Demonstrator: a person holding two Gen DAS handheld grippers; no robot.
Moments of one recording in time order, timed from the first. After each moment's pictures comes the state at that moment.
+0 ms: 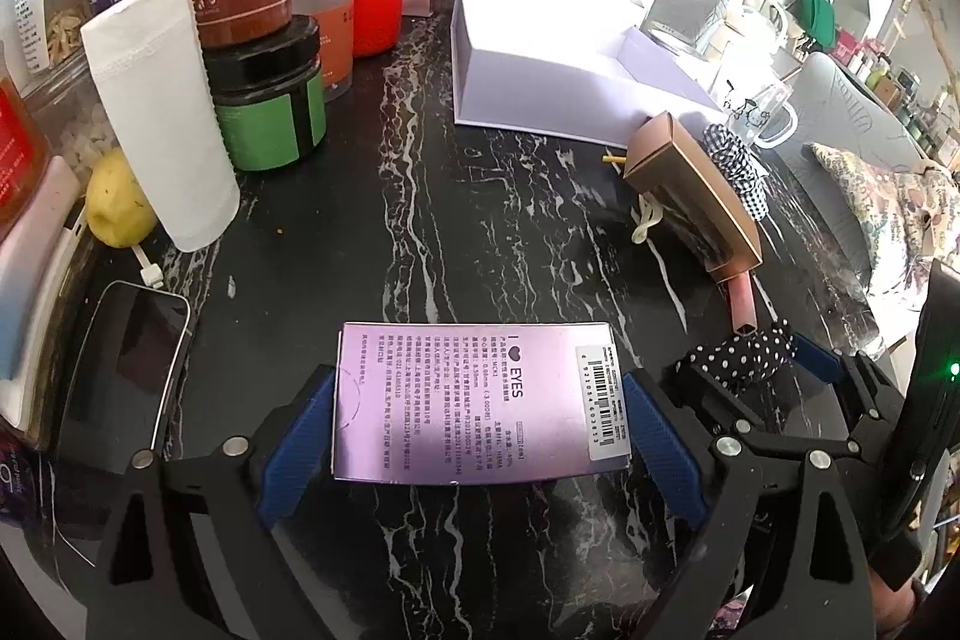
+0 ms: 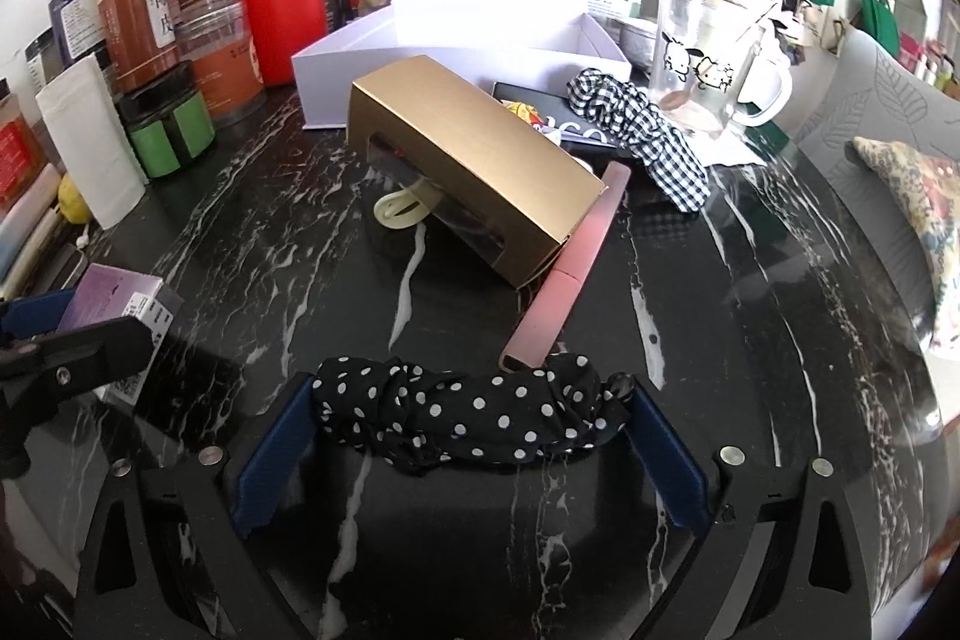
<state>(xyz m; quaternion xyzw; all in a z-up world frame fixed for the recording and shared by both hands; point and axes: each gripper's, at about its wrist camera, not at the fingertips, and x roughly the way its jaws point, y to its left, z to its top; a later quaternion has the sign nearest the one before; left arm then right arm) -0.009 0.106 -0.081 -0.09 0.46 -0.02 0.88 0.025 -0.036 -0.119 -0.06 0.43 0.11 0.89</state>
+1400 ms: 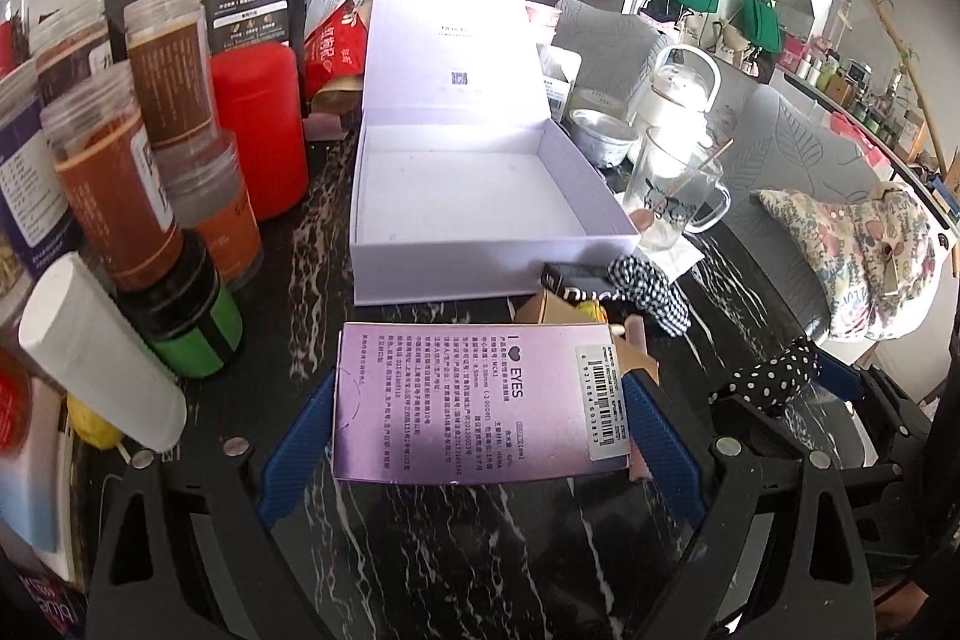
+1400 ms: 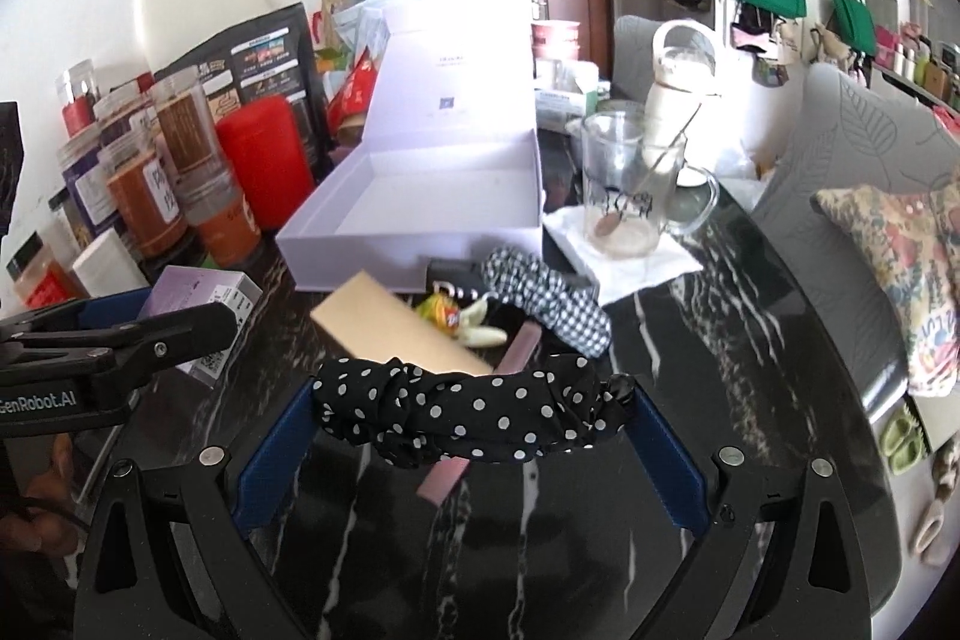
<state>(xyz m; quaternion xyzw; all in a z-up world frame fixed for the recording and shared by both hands) 0.052 0.062 -0.007 -0.05 0.39 -0.07 0.91 0.046 -0.090 -0.035 0.00 0.37 0.12 0.92</state>
